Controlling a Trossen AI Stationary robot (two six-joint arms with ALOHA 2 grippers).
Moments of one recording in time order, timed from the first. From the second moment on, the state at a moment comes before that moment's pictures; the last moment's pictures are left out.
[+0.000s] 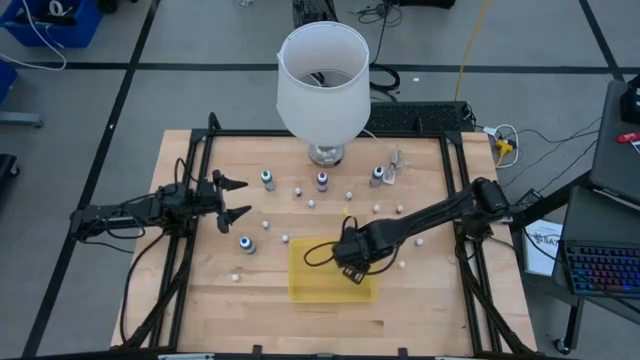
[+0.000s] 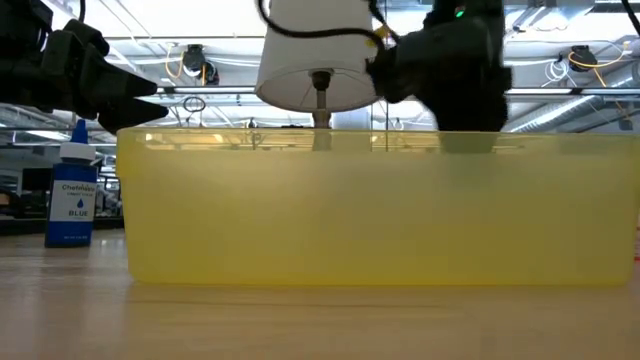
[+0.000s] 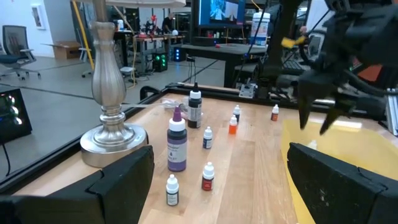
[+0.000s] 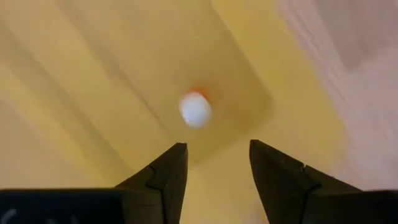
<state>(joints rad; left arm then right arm) 0.11 0.06 0.04 0.00 -0.11 -0.06 0.29 1.87 1.41 -1.08 0.05 0.91</state>
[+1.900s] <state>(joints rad) 0.11 0.06 0.04 0.00 -0.11 -0.06 0.33 1.25 0.60 -0.93 0.10 1.37</state>
